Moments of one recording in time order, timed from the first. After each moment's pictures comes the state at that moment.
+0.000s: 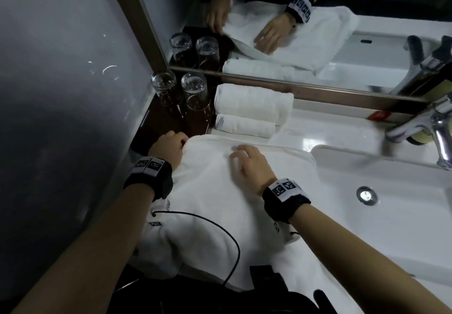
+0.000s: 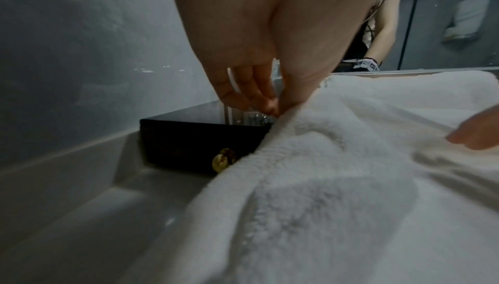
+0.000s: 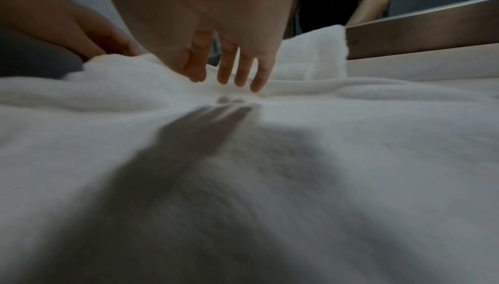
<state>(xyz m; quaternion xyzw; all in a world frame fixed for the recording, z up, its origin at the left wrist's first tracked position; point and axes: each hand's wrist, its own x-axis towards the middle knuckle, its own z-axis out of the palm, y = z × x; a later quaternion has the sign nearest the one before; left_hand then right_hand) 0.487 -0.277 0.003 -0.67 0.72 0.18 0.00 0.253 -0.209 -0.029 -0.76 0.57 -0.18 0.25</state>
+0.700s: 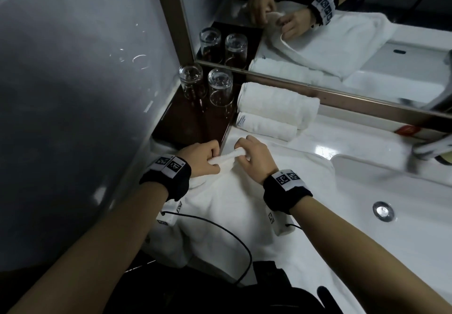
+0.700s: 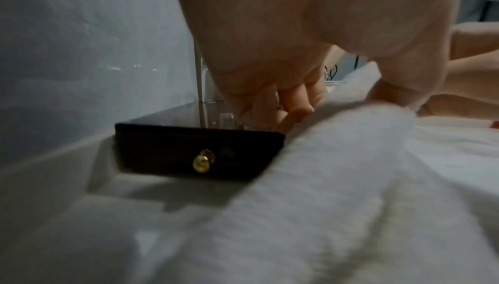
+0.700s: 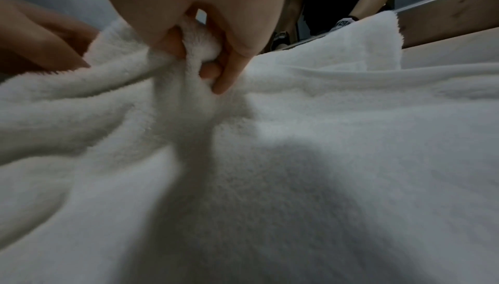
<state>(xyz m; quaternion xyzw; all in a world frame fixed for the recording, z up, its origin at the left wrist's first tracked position) 0.481 -0.248 0.017 -0.58 0.74 0.34 0.04 0.292 -0.236 -0.013 -0.73 0.55 -0.26 0.31</state>
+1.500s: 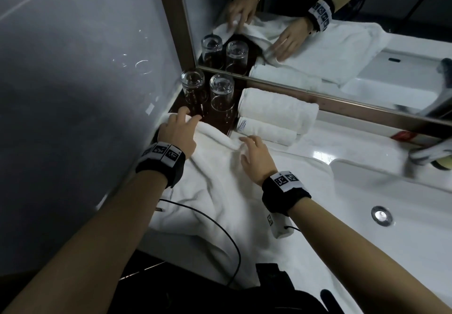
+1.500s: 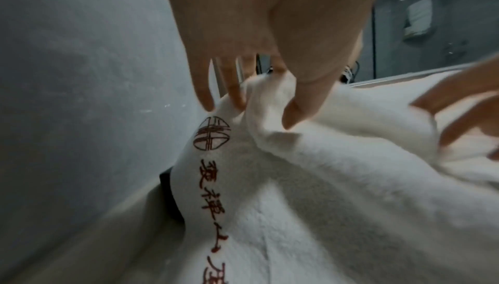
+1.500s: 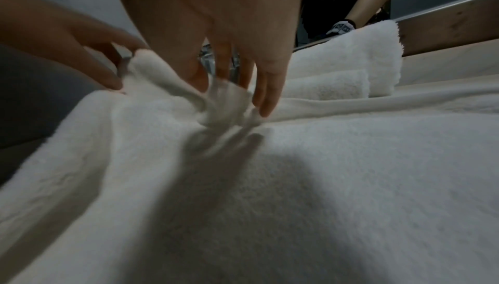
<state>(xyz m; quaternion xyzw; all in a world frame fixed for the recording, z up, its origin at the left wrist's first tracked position) 0.504 -0.278 0.036 -0.66 0.75 0.01 0.05 0.294 -0.242 -0.024 -0.72 0.60 -0.19 0.29</state>
